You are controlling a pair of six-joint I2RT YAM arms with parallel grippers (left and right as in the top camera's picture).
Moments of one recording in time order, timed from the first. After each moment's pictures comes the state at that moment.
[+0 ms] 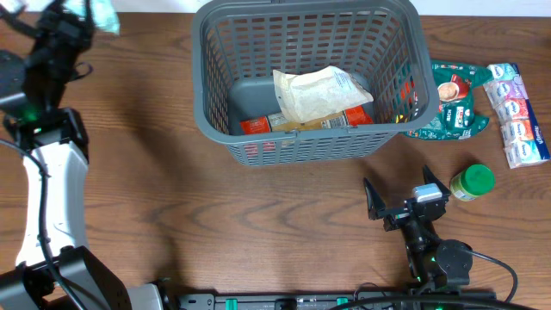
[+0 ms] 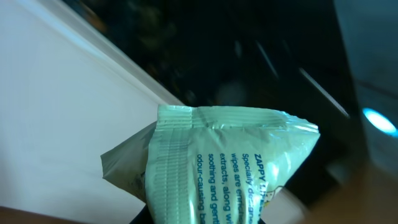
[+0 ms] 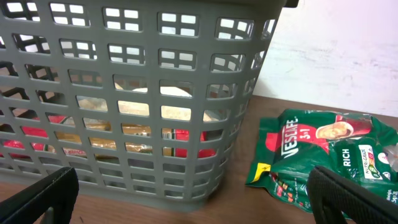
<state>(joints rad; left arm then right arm) 0.32 1.52 1.15 0.66 0.69 -1.00 0.04 0.01 0.01 -0.06 -0.18 -0.06</state>
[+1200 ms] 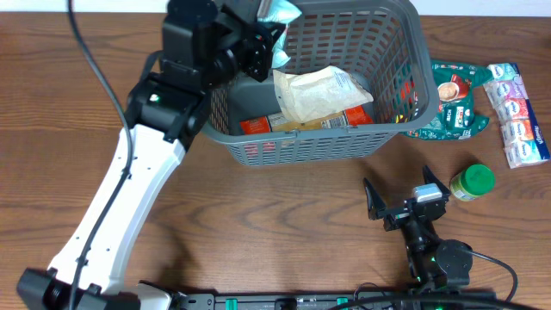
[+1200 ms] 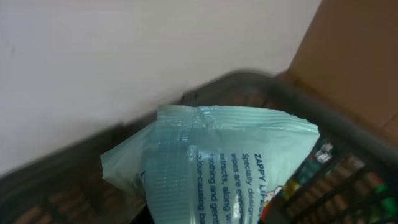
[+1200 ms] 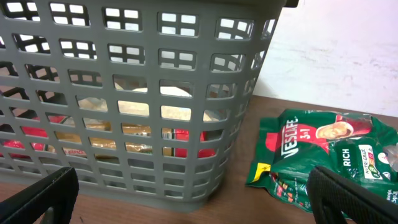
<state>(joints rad) -0.39 1.55 1.57 -0.35 0.32 -0.03 0.04 0.01 0.01 -0.06 -0.18 -0.06</state>
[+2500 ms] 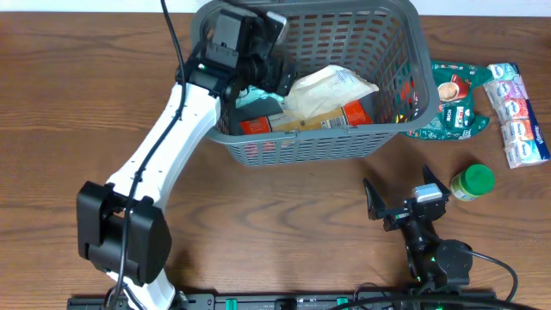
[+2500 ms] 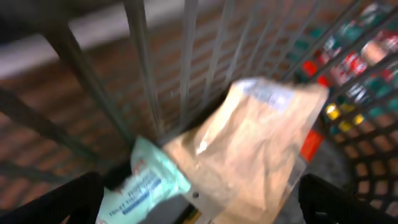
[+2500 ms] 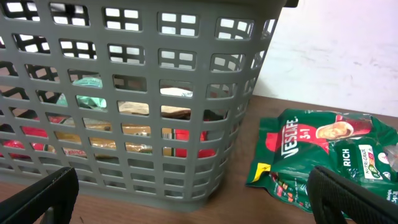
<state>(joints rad) -0.39 1.84 1.67 -0.53 0.27 0.02 0.04 0.01 0.01 -0.06 -0.18 -0.06</state>
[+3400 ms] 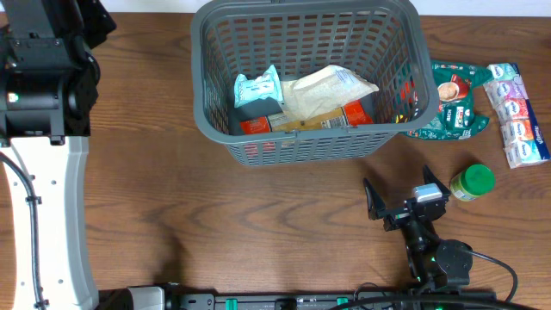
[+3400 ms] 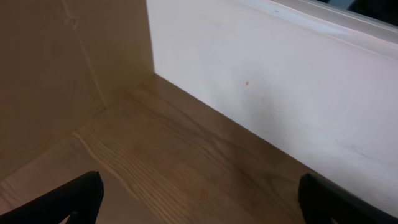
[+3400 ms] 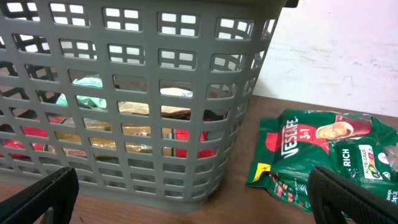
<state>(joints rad) 0.02 1.51 1.91 -0.90 -0.49 -0.36 0.04 0.01 0.01 -0.06 -0.18 -0.06</state>
